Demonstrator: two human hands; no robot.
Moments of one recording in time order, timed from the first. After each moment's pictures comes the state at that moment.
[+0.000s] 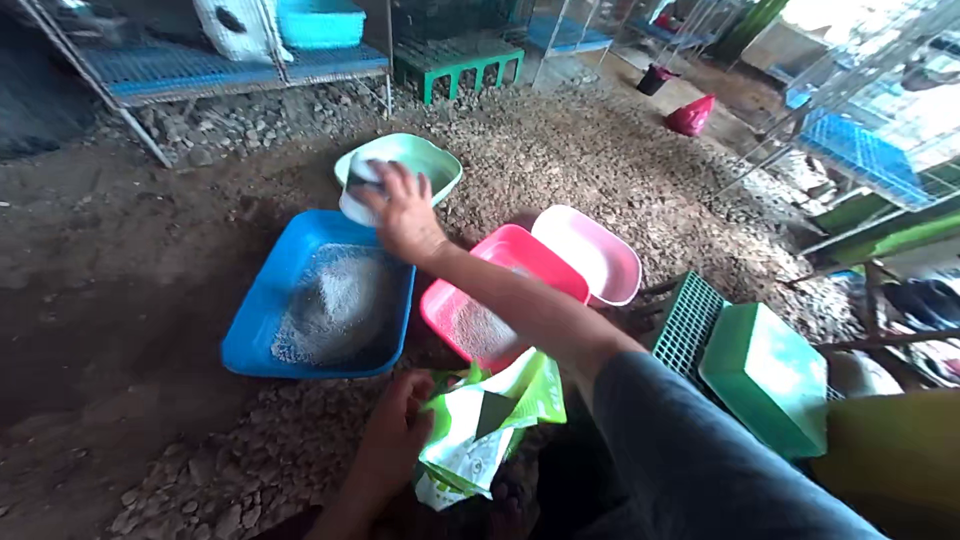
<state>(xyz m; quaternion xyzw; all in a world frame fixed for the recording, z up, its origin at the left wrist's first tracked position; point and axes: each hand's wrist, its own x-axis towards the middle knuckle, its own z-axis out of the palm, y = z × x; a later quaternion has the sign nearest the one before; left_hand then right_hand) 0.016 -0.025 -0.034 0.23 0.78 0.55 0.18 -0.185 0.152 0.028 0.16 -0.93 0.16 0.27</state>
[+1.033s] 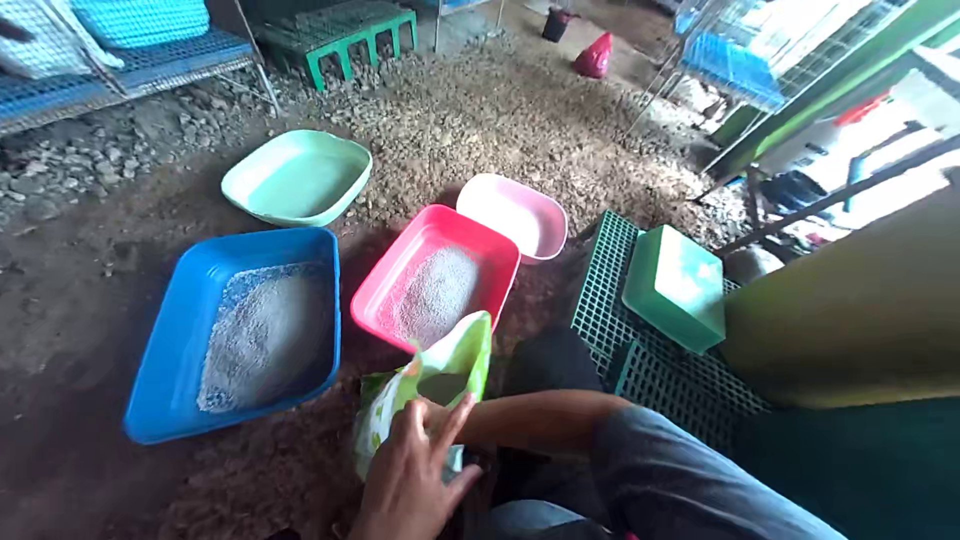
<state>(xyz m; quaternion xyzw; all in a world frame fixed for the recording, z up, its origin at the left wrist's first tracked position) 0.093 0.041 -0.003 0.47 0.84 0.27 0.04 0.077 0.153 0.007 -0.23 -0.81 0.43 -0.31</state>
